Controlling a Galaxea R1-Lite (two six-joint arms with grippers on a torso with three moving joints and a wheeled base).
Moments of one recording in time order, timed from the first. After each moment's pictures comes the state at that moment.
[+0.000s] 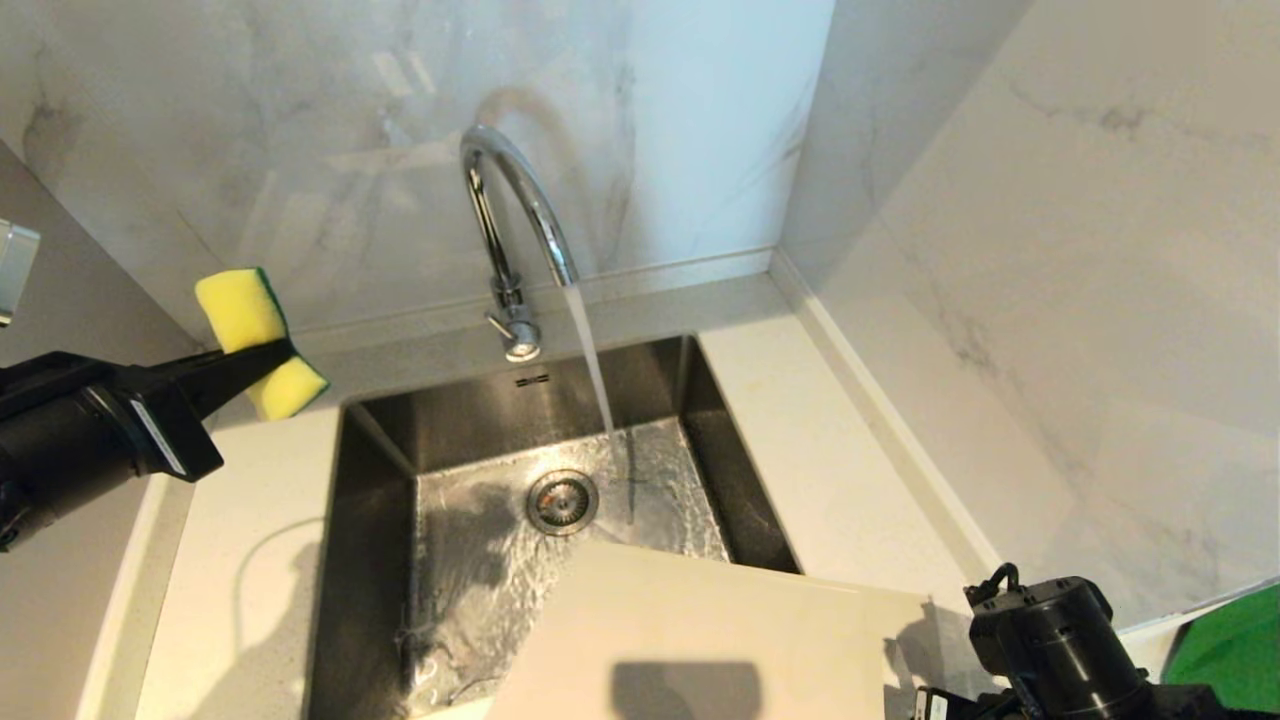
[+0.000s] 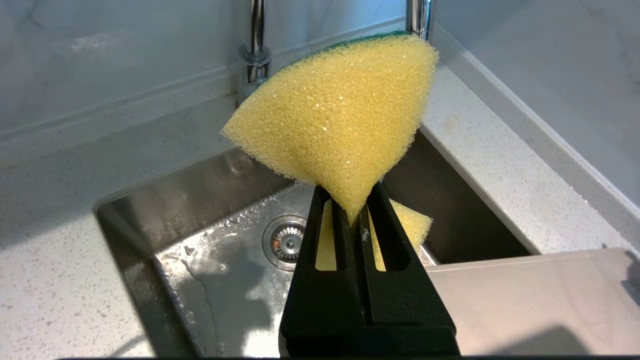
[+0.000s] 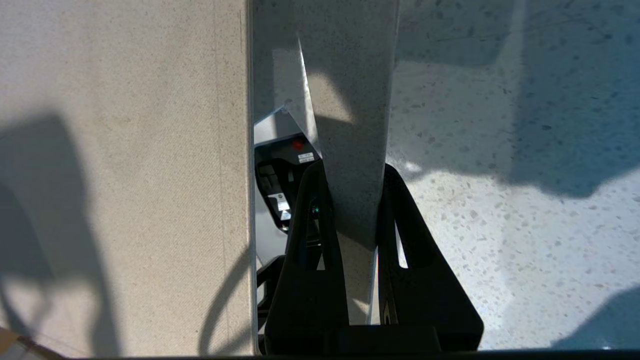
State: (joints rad) left arm -0.42 1.26 -0.59 -0.71 0.01 -0.07; right arm 0.37 1.57 -0.30 -0.33 -0.13 0.61
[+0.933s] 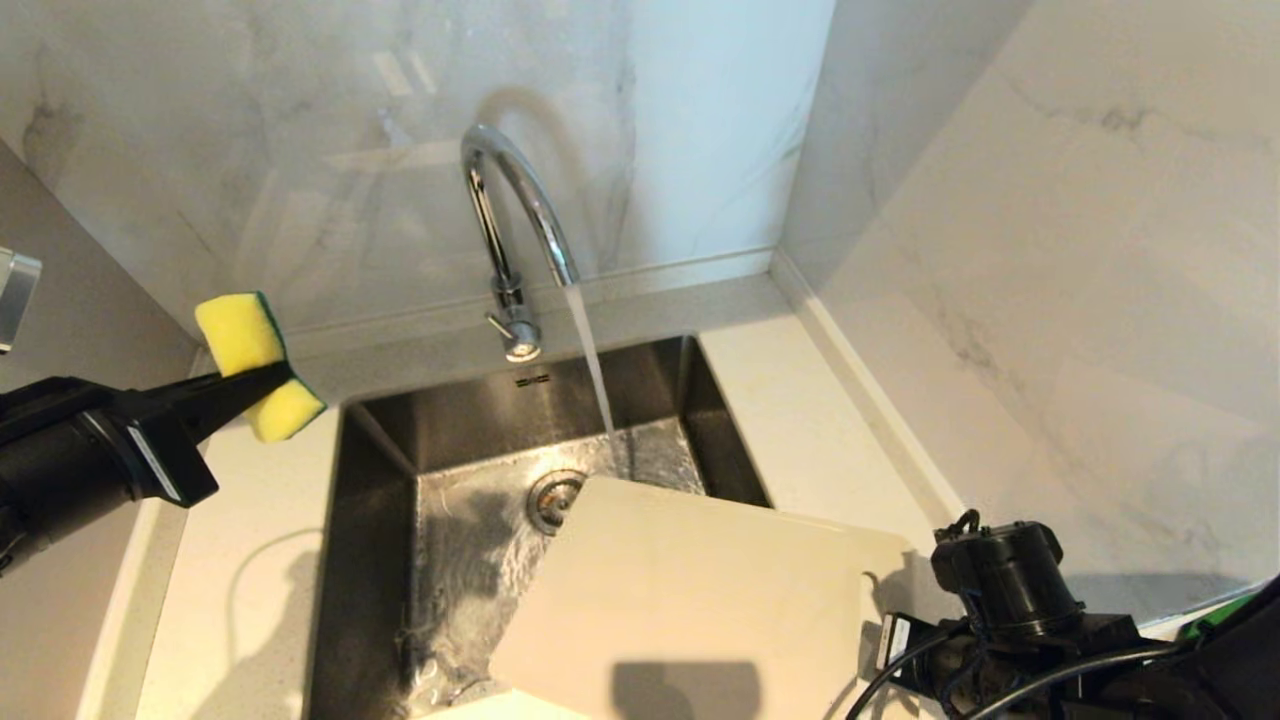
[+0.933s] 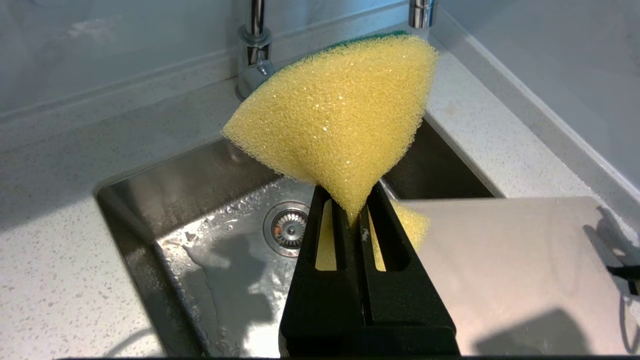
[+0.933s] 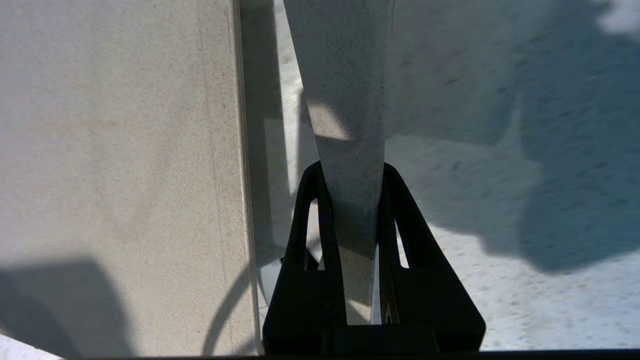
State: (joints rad) left arm -0.42 1.24 -0.55 -0.71 0.01 -0.06; right arm 0.27 1.75 -0.40 -0.51 -0.12 0.56
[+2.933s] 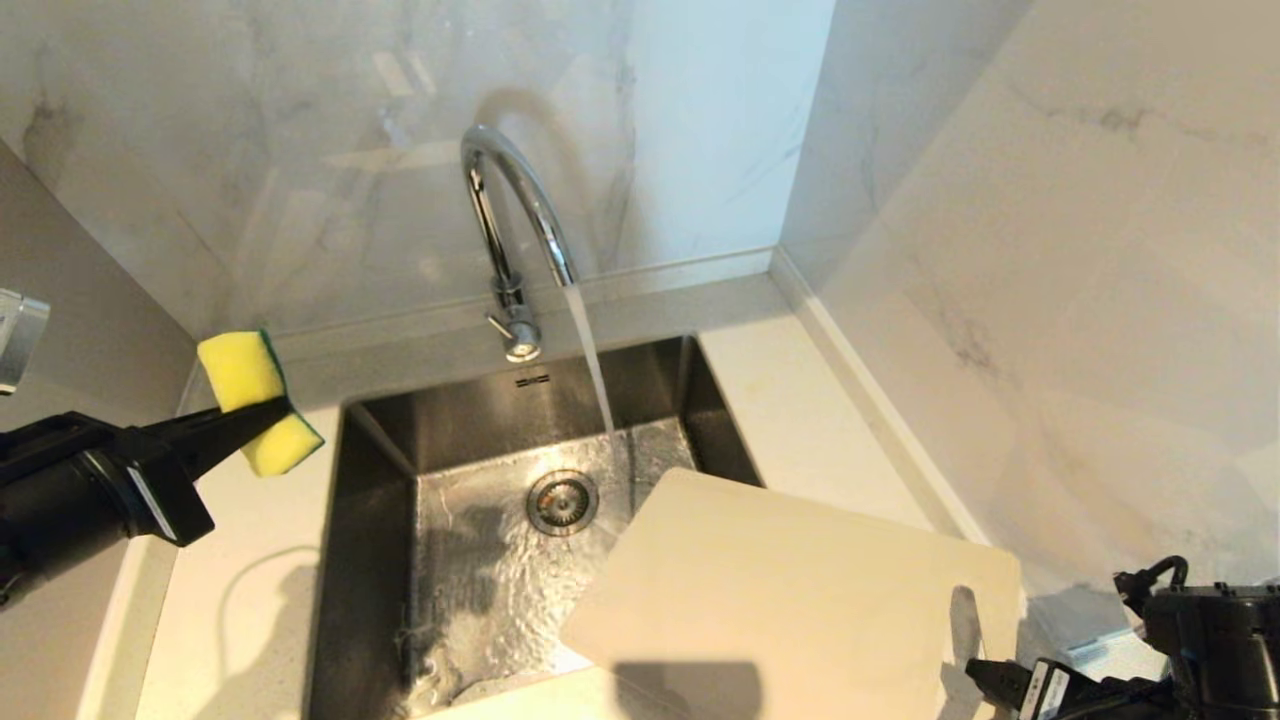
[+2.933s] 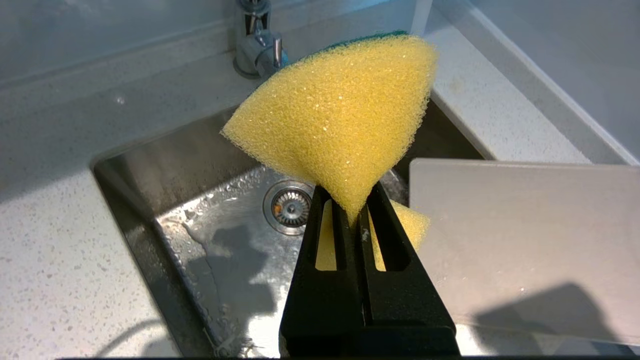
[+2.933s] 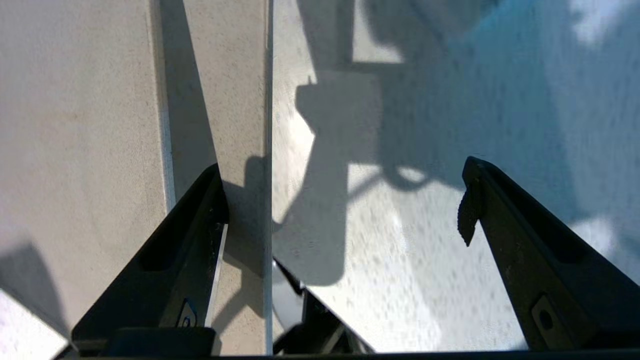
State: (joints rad) left arm -0.42 1.22 -0.48 -0.71 0.00 -0.07; right arm 0.00 1.42 -0.18 -0.48 -0.01 0.50
